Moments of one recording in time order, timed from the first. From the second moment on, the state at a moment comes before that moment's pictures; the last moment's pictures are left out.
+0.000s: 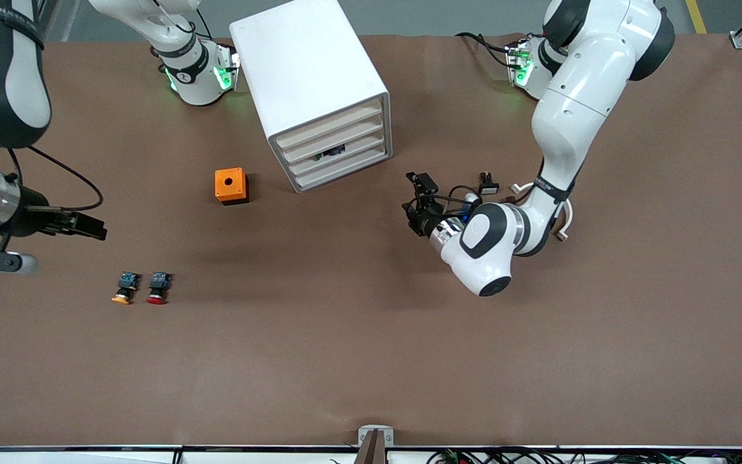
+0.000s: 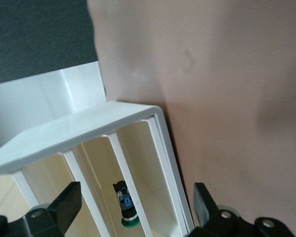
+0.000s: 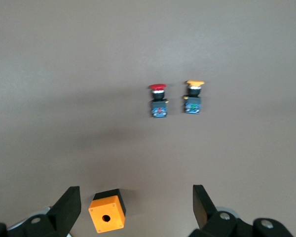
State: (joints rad) left arm -0.32 0.92 -0.23 -1.40 -0.75 1.52 -2.06; right arm 0.06 0.26 -0.06 -1.52 0.05 1.66 0.11
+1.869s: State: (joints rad) left arm -0.48 1.05 -0.33 -1.43 -0.85 1.52 -2.16; right arm 0.23 0.28 -0.06 -1.50 0.10 1.66 0.51
